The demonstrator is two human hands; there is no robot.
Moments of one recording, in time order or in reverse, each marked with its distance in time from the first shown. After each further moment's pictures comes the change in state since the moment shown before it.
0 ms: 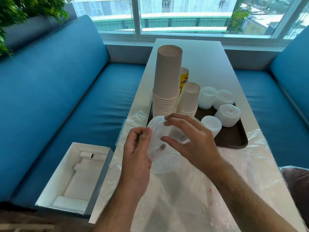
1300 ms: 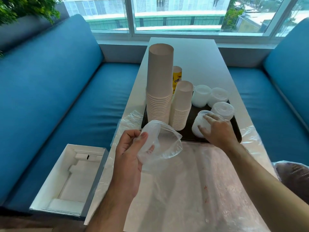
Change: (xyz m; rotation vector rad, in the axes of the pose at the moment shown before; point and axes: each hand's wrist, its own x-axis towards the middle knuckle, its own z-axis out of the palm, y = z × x) left_hand 0.001 0.001 0.000 -0.090 0.007 -0.064; right_hand -0.047 0.168 -0.022 -0.556 -0.381 0.576
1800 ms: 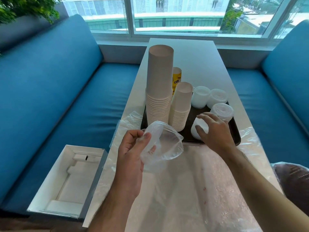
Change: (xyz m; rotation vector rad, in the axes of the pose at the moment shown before) left_hand 0.001 -0.002 0.004 0.023 -0.005 0.004; right_hand -0.016 -0.028 -0.018 0.194 0.175 -0.081
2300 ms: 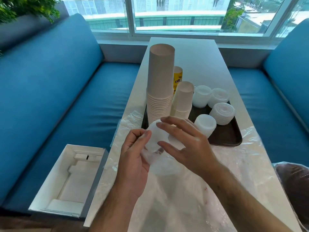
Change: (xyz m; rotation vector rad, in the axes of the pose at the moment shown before) left_hand 0.001 0.001 0.002 -0.060 -0.031 -0.111; right_hand -0.036 -0.119 -0.027 0.362 0.154 -0.511
